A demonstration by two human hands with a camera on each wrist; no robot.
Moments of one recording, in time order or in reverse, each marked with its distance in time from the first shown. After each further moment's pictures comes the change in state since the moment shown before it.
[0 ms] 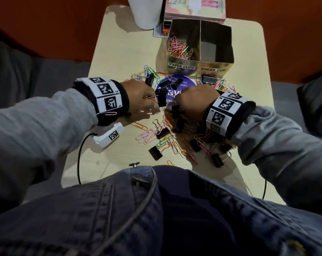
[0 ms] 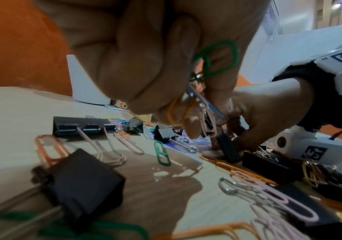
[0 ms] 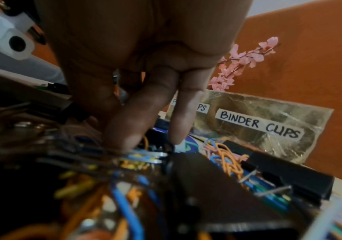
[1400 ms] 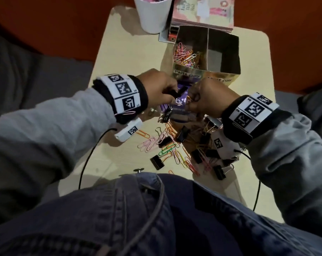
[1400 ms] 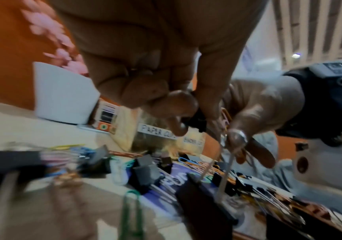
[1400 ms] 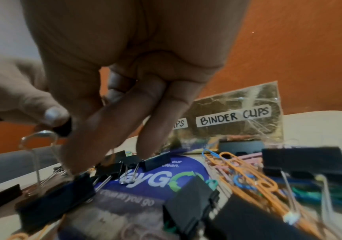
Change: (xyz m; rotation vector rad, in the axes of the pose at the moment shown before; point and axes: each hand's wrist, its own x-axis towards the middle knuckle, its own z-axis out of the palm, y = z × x) left_hand 0.018 0.016 -0.021 -0.091 0.159 0.107; right_hand -0.006 0.021 -0.018 0.688 0.130 0.145
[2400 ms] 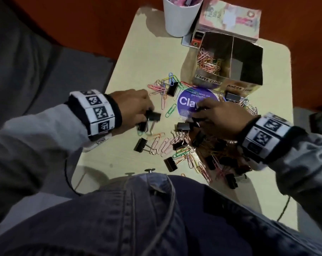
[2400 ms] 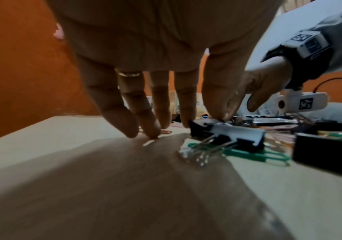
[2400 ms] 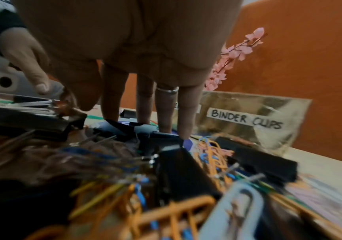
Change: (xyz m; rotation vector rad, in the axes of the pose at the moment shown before) left_hand -0.073 -0.077 0.022 0.199 -0.042 -0.105; right_hand -0.007 0.001 0.017 -0.440 -0.186 -0.237
